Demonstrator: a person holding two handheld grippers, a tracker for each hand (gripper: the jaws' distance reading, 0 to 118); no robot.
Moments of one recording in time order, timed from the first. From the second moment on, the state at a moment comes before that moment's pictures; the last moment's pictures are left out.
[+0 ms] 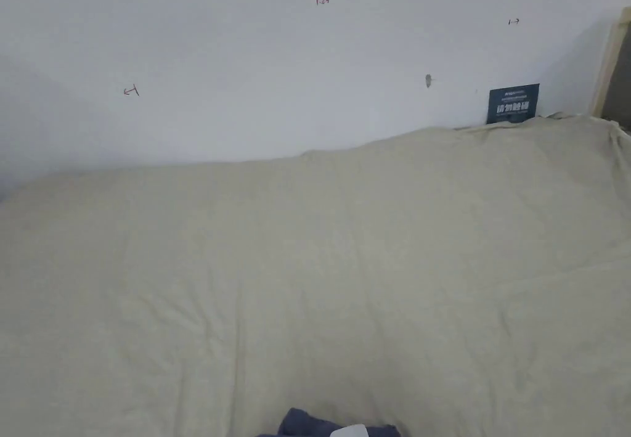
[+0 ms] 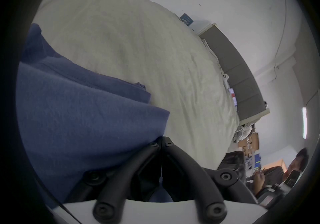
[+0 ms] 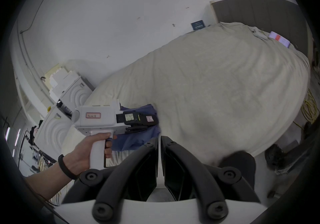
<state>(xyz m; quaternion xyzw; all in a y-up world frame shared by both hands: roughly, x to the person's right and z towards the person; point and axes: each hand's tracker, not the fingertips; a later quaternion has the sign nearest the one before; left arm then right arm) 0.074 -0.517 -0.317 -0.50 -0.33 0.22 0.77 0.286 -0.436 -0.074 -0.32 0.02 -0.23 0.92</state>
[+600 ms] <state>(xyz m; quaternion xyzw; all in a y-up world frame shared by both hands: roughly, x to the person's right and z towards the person) -0.183 -0.495 -0.297 -0.41 -0.26 0.36 0.80 0.252 -0.555 -0.242 -0.39 0.15 -0.30 0.86</state>
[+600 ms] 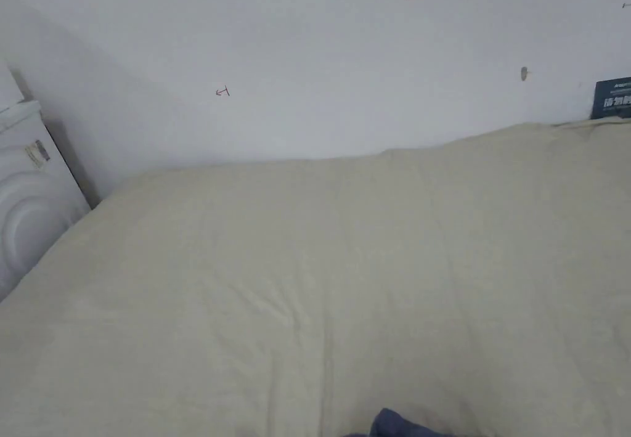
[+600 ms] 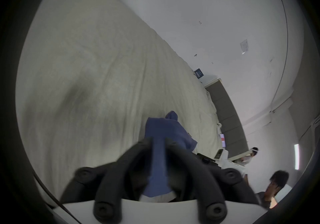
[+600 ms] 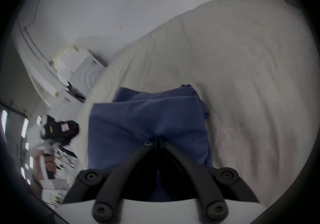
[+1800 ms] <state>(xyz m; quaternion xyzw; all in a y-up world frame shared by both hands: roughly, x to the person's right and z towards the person) -0.245 -0.443 -0.332 -0.43 -0.29 0.25 0.82 0.241 -0.497 -0.182 -0.37 0.17 -0.33 0.85</state>
